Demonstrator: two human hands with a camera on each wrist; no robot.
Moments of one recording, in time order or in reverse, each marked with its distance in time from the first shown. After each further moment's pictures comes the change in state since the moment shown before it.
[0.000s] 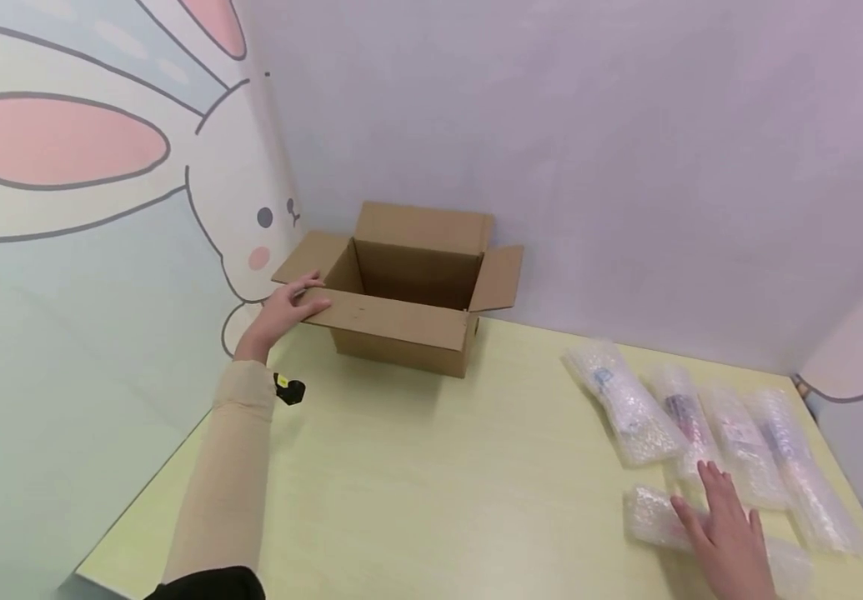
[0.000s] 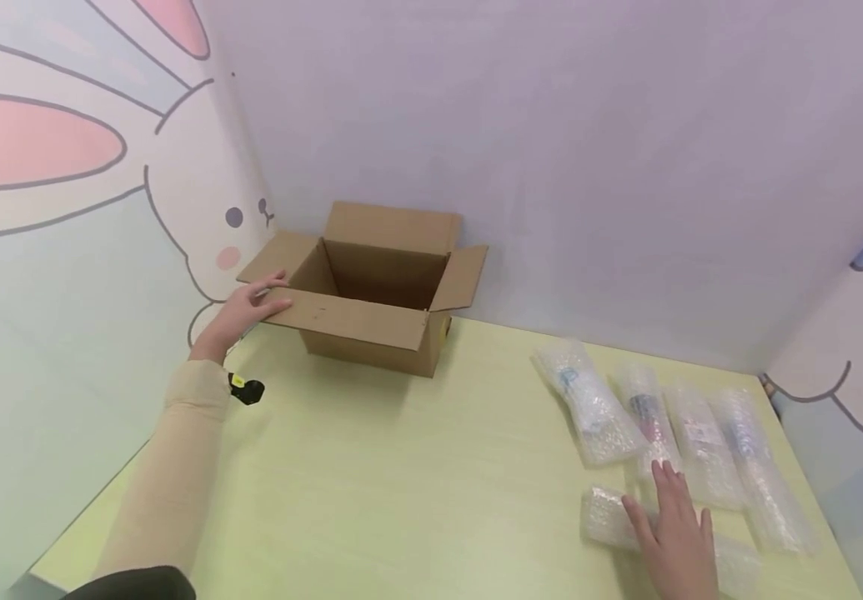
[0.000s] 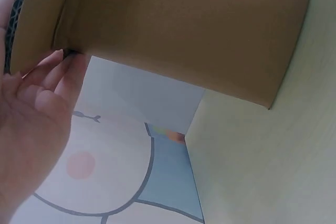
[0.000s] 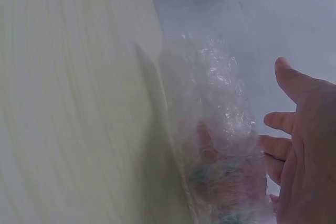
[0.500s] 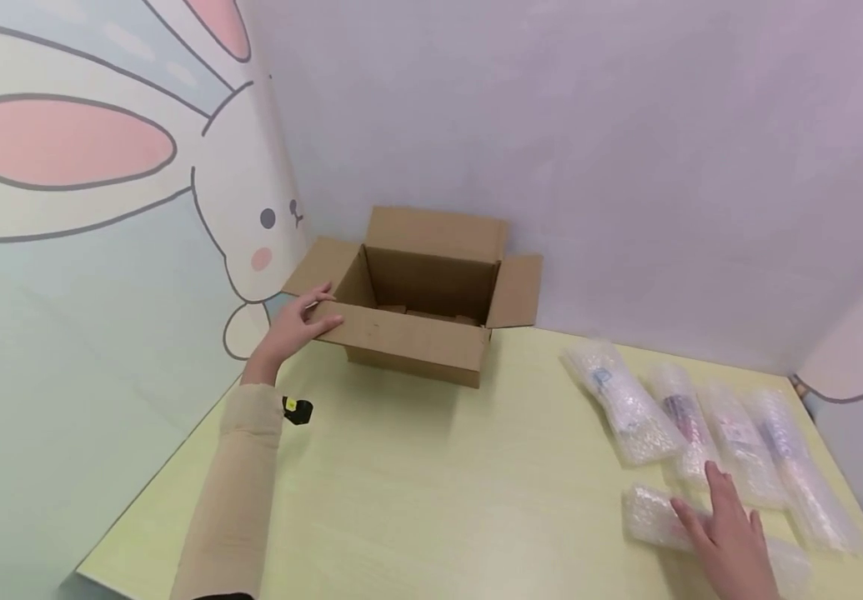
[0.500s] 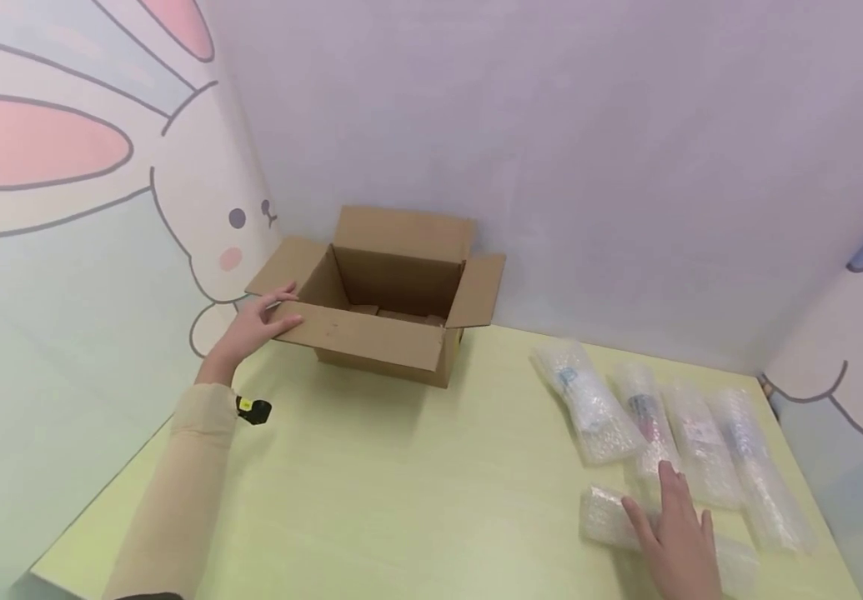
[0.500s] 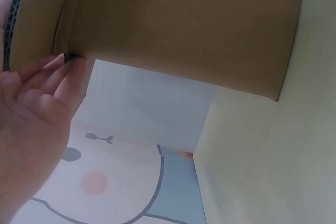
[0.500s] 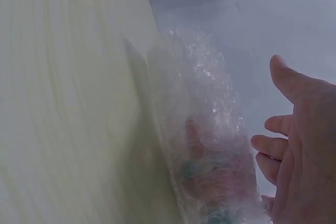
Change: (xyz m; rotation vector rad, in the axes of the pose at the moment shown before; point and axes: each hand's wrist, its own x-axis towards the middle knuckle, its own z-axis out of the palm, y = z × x) left_hand -0.014 0.008 0.028 0.028 0.010 0.078; right_hand 0.001 0.006 -0.004 0.014 -0.042 0.038
